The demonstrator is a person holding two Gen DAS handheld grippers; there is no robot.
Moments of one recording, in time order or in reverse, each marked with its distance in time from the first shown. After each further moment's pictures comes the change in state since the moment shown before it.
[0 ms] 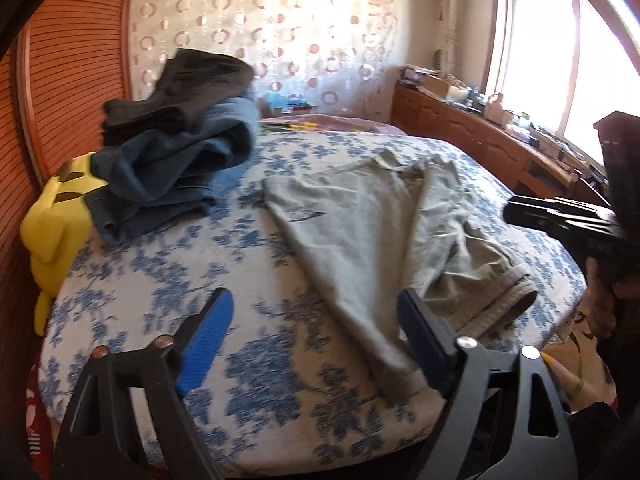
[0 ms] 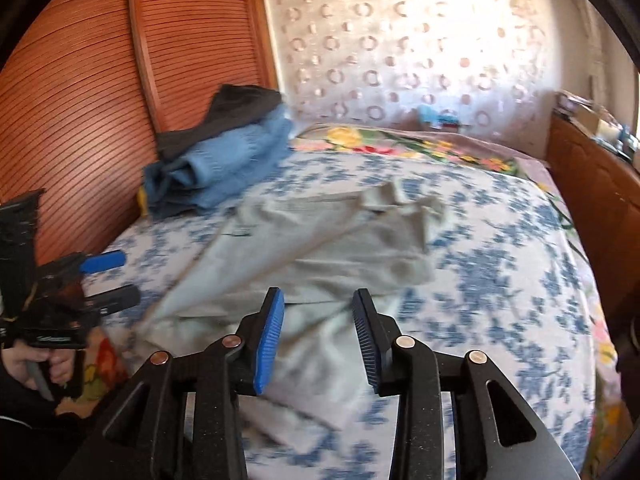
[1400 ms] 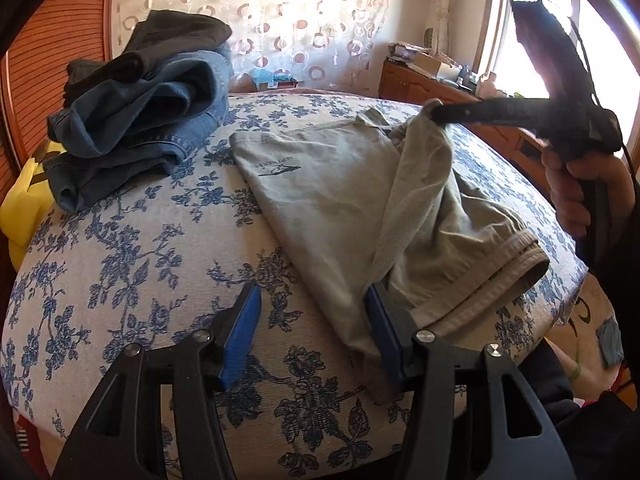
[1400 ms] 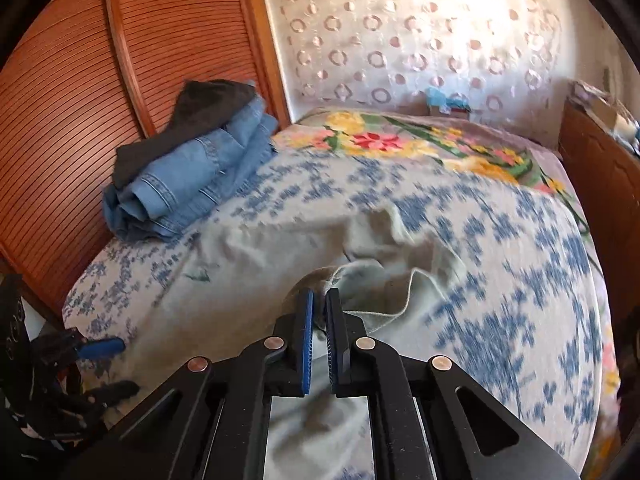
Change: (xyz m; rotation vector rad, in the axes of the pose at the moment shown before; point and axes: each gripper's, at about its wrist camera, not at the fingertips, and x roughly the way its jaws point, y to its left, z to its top) left arm 0.020 -0.007 -0.022 -0.007 0.078 -0.031; right arm 0.085 -0.023 0.077 -0.017 0.065 0.059
